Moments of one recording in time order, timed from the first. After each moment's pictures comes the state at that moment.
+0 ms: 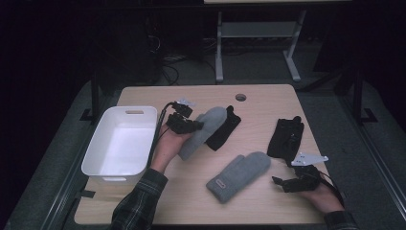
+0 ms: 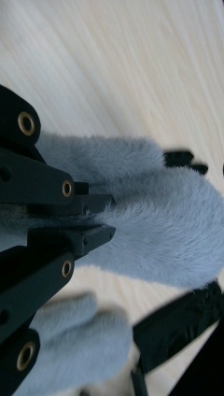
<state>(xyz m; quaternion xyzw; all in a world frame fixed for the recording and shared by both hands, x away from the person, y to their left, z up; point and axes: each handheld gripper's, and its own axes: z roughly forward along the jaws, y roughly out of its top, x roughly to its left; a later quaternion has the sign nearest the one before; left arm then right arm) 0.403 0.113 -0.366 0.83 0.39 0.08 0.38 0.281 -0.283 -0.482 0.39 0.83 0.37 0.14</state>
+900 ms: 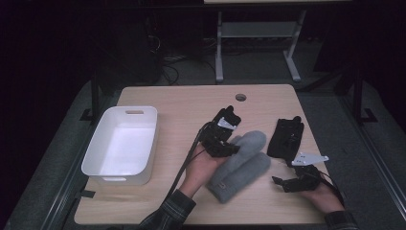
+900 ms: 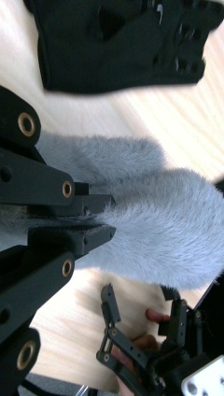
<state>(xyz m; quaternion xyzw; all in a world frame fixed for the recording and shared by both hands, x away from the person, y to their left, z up) 0.336 0.014 -0.374 0.87 0.33 0.02 0.38 0.282 -0.284 -0.482 0.39 0.83 0.37 0.14</state>
